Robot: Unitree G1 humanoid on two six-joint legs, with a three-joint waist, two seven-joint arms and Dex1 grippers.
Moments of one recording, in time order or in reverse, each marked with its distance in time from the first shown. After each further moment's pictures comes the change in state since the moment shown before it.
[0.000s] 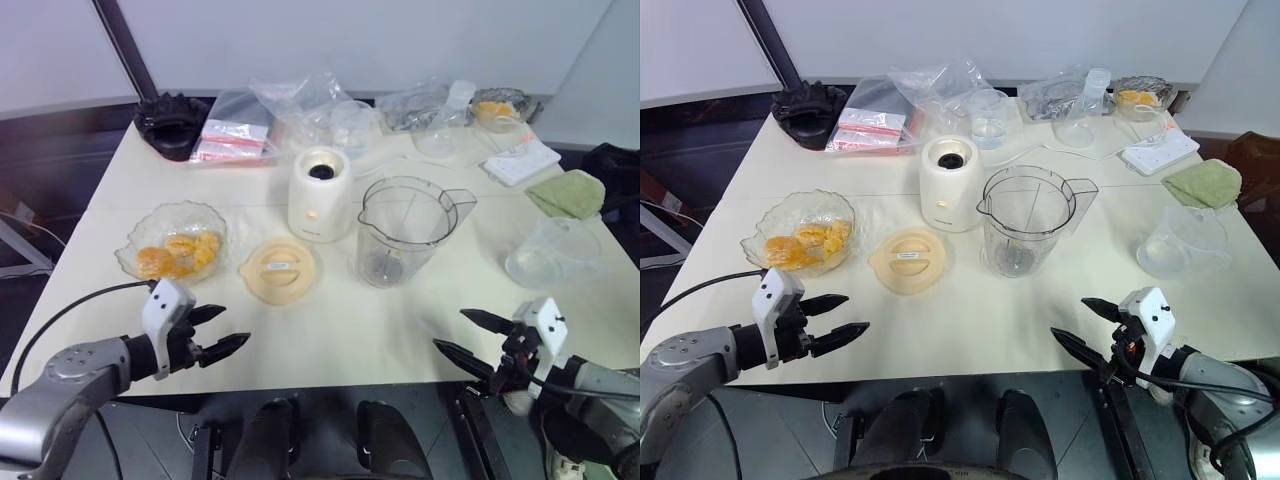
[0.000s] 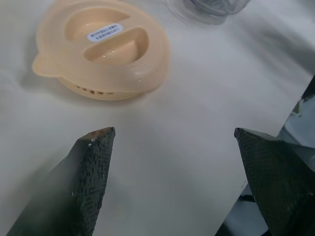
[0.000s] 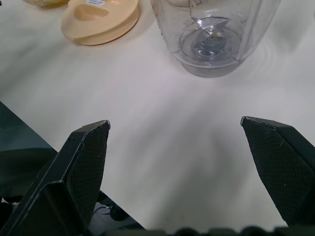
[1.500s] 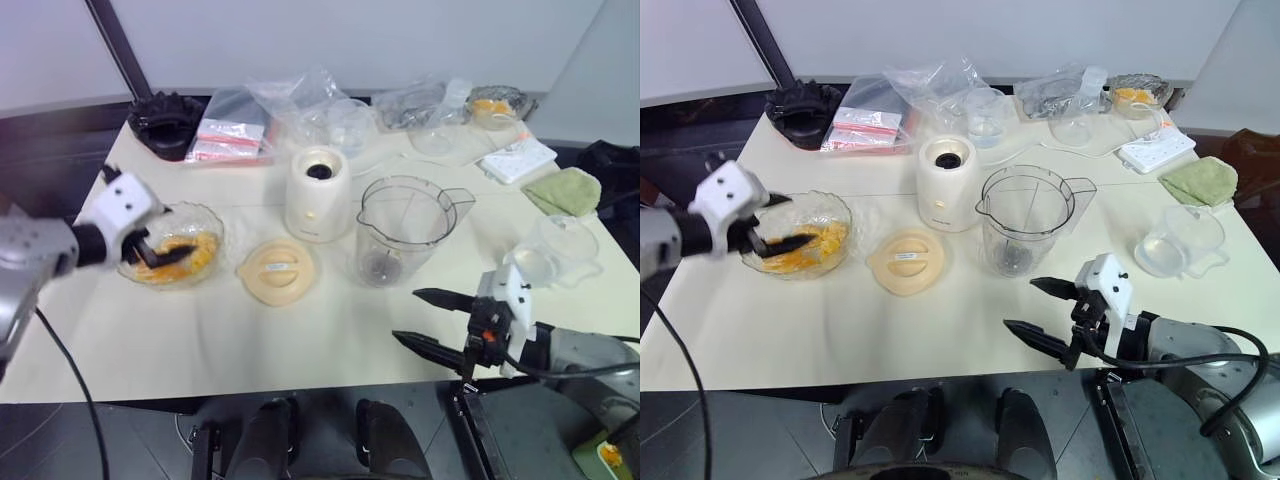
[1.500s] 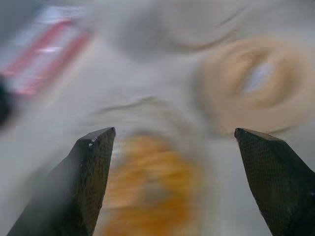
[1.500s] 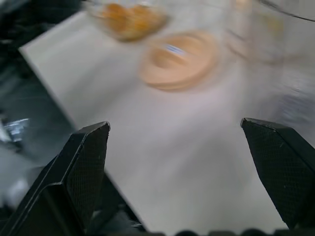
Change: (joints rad) left arm -0.611 0.407 -0.199 0.440 0.378 -0.265 -0.106; right arm -0.216 -0.066 0.054 -0.288 0.258 0.336 -0.077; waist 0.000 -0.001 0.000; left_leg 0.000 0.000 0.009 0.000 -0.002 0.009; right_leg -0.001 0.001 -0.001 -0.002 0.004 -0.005
